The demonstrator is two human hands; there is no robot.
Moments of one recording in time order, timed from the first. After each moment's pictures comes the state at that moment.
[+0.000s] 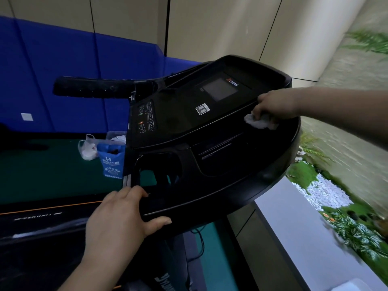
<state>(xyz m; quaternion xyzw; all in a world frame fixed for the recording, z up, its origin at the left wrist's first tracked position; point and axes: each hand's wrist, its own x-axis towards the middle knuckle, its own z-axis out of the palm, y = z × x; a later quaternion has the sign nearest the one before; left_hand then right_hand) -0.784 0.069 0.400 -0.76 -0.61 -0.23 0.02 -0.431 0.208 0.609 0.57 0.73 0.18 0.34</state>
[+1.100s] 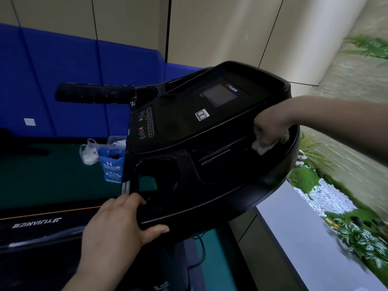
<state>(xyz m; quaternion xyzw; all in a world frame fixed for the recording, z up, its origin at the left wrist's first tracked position) -0.785 0.070 0.401 -0.76 -0.60 -0.23 0.01 -0.462 0.186 0.595 0.70 0.63 -0.07 0.34</state>
